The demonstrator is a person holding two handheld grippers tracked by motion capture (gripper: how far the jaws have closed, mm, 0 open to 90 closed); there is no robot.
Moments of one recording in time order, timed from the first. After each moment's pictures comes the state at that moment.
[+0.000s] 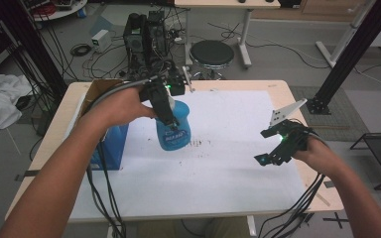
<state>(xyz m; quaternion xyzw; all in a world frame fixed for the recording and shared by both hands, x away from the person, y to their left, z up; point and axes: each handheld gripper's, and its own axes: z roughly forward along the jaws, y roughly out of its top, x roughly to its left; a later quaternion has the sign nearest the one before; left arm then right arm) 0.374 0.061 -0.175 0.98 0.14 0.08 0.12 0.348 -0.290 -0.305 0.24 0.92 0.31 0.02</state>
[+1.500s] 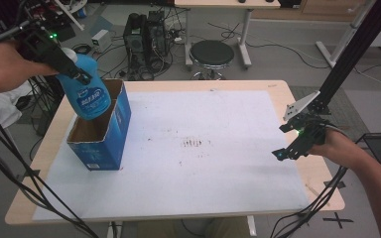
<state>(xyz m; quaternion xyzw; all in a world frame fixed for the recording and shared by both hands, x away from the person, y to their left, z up) 0.374 0.236 -0.096 0.91 0.36 0.15 0.15 0.354 -0.316 -0.285 0.24 0.94 0.25 0.04</state>
